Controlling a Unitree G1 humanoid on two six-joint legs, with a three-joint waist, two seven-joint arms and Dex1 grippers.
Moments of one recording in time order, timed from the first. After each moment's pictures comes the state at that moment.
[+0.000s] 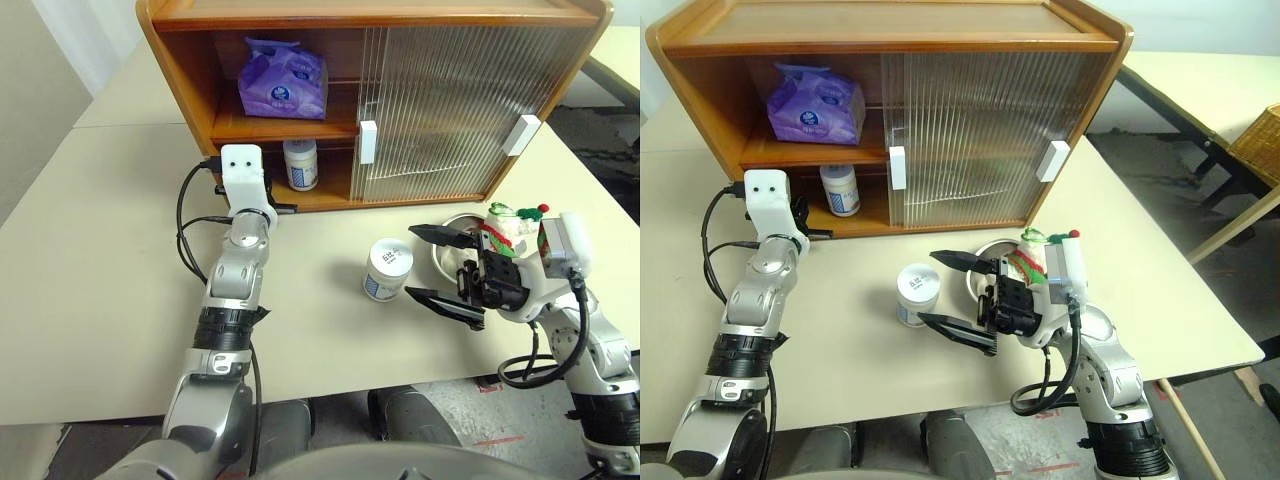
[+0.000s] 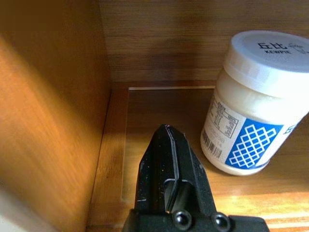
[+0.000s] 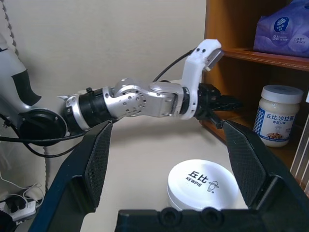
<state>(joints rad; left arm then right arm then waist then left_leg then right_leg) -0.47 0.14 0.06 0.13 0.04 0.40 0.08 -0.06 -0.48 -0.03 -0.27 0.71 0.12 1.21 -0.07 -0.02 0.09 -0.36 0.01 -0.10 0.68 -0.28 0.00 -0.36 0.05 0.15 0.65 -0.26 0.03</state>
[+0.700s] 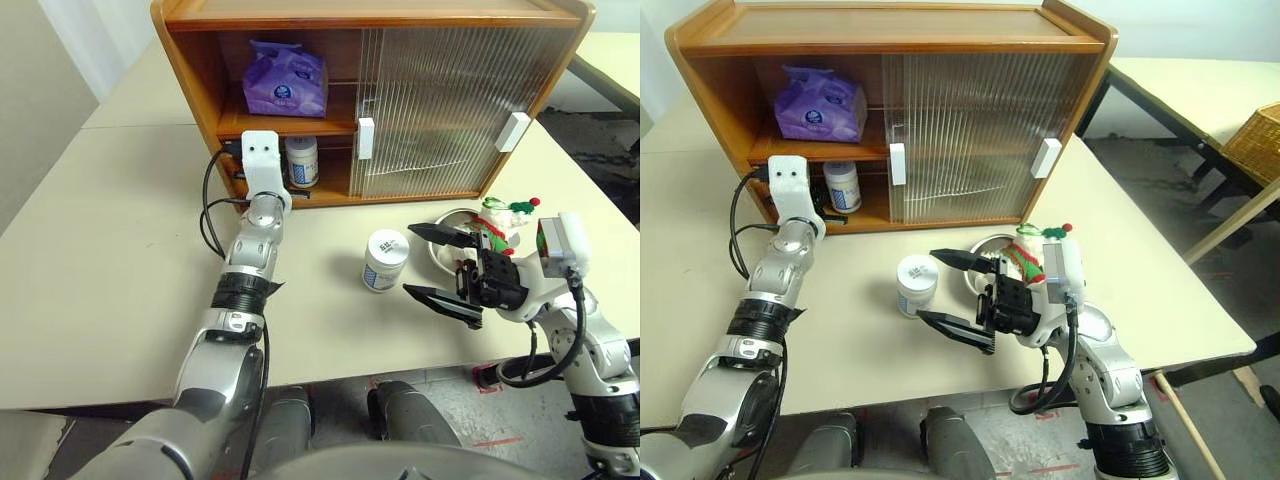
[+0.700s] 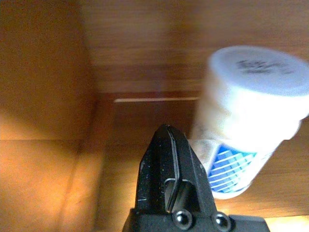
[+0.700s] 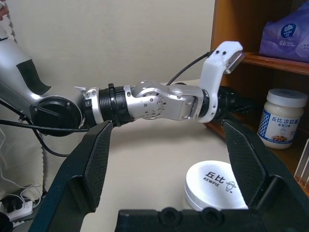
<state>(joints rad) -0.65 0.12 0.06 0.46 0.04 0.24 0.07 -0.05 -0.48 -0.03 -0.28 0.71 0.12 1.18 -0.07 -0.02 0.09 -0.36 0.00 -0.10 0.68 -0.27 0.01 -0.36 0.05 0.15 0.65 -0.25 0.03</state>
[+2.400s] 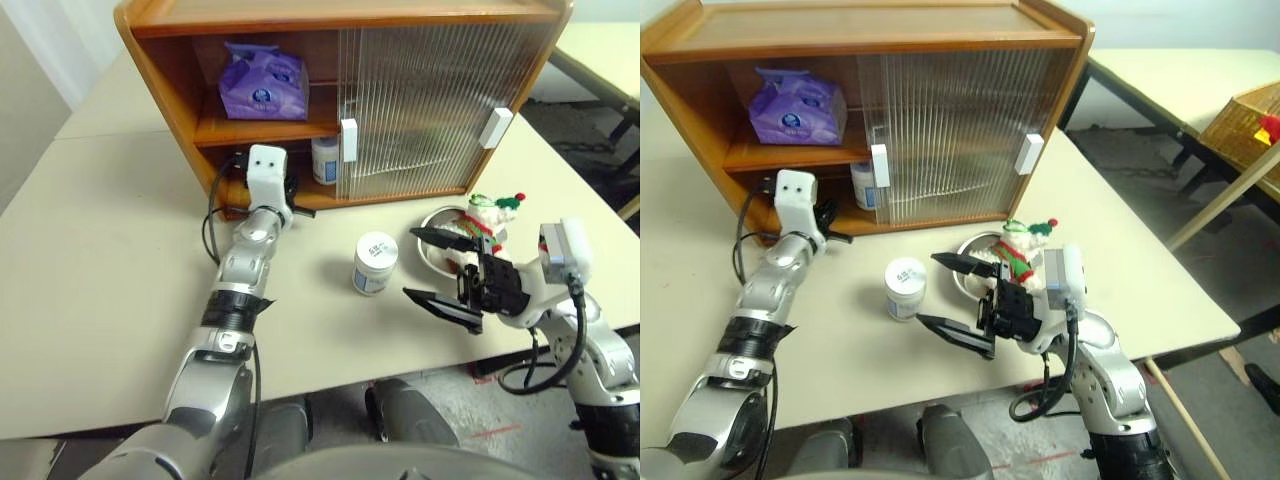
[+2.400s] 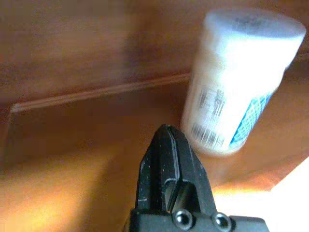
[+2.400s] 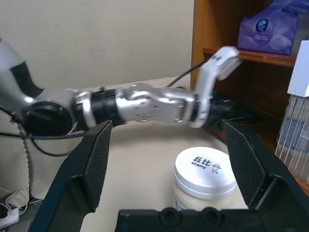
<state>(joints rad) -0.49 0.19 0.02 0.29 0.00 0.29 -0.18 -0.02 -0.49 -0.03 -0.31 0.70 0.12 1.15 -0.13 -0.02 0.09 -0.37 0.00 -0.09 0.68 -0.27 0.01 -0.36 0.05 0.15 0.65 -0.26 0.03</state>
